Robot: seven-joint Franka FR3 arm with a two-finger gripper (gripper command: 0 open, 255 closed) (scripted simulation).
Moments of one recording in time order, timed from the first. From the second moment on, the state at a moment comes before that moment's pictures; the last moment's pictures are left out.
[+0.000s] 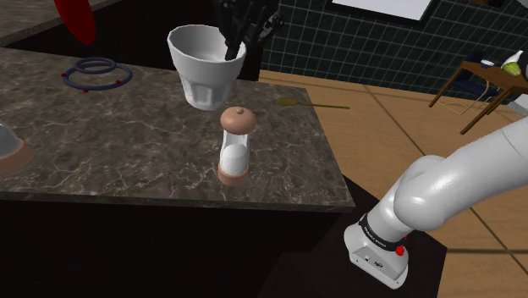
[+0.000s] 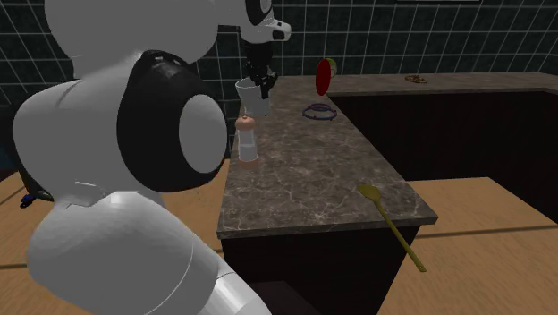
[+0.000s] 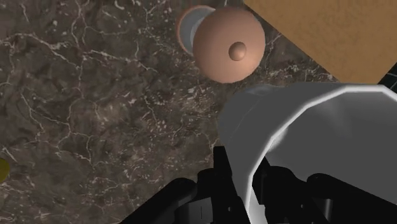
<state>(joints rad) 0.01 -0.31 0.48 -1.71 0.19 1.68 0.64</state>
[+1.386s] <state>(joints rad) -0.01 -0.83 0.01 -2.11 0.17 1.49 0.18</state>
